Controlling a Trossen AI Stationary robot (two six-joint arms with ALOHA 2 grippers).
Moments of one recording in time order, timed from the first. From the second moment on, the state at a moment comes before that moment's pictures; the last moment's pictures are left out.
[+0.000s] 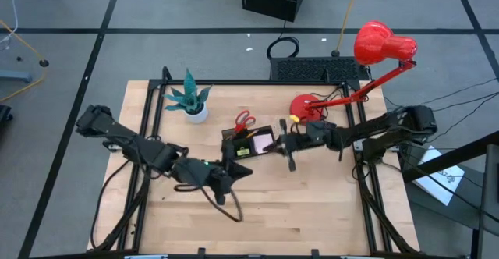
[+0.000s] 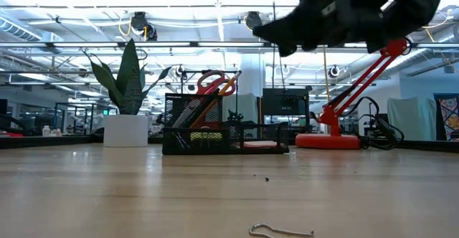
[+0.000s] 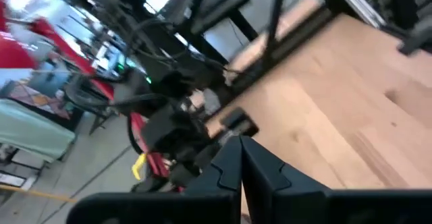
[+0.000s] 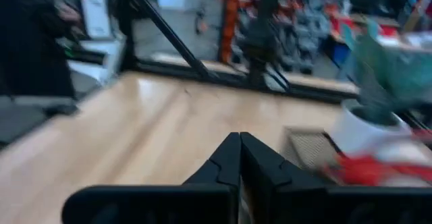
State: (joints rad) left arm -0.46 1.49 1.32 -0.20 -0.49 0.55; right arm -0.02 1.44 0.52 0.81 -0.21 -0.11
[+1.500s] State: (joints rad) left arm -0.51 1.02 0.29 0.82 -0.67 0.35; right arm -0.48 1.66 0.58 0.62 -0.27 -0.12
